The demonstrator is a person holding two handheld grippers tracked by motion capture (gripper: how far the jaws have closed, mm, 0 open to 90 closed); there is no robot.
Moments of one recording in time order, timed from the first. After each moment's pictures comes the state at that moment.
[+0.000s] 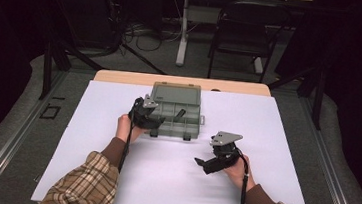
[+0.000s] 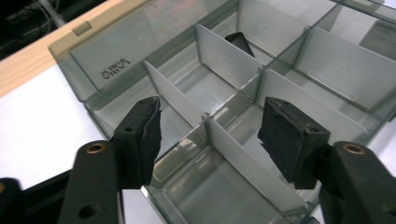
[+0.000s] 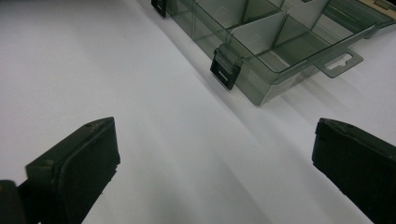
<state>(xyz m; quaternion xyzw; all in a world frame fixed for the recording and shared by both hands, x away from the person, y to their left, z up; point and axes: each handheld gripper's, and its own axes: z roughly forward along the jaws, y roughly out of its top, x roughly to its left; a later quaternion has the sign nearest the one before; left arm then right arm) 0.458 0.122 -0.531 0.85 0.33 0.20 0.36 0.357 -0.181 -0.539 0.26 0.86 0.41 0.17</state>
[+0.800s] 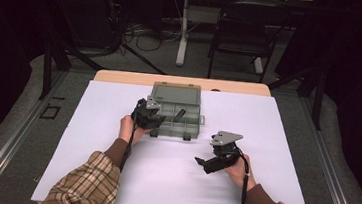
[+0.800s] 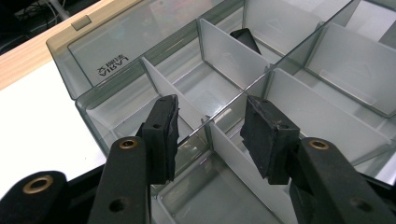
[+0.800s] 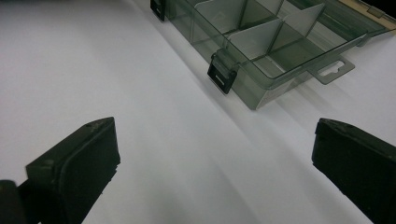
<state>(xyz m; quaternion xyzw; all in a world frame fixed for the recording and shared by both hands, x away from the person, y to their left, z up) 0.462 0.114 -0.540 0.84 0.34 0.21 0.35 0.357 -0.181 -0.536 0.25 0.86 0.41 0.18</state>
